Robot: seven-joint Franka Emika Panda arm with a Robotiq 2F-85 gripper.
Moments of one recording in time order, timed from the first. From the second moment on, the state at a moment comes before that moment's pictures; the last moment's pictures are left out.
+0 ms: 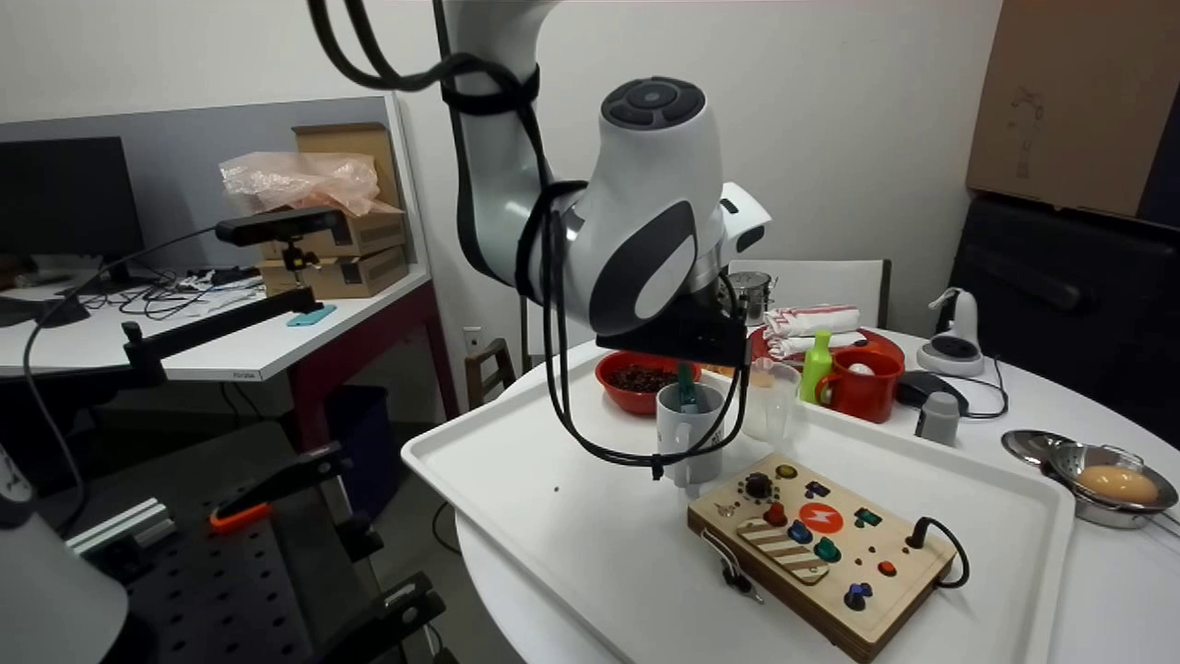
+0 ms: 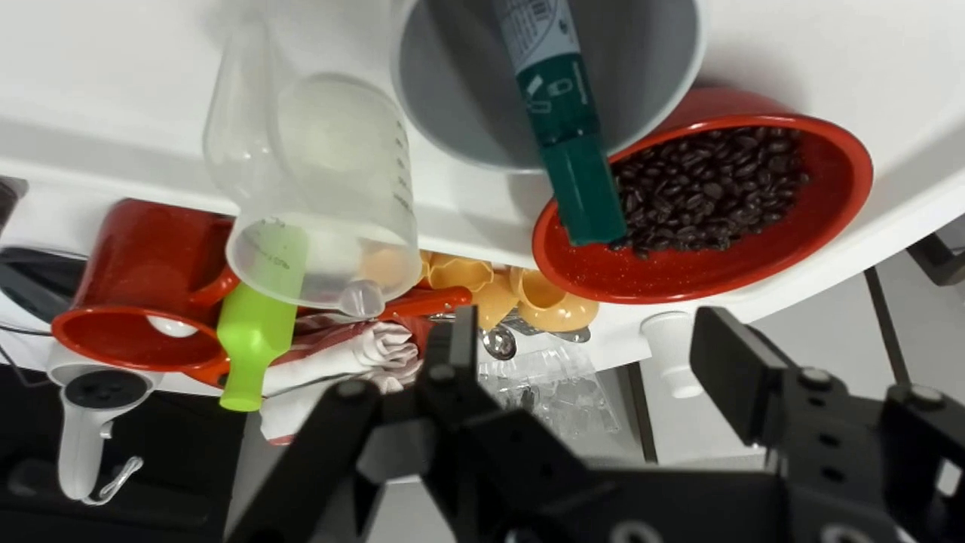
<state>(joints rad) -0.85 0.80 0.59 -2.30 -0.58 3.45 -0.36</state>
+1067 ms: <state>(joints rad) -0.71 0.35 0.59 -2.46 -0.65 3.34 -0.46</state>
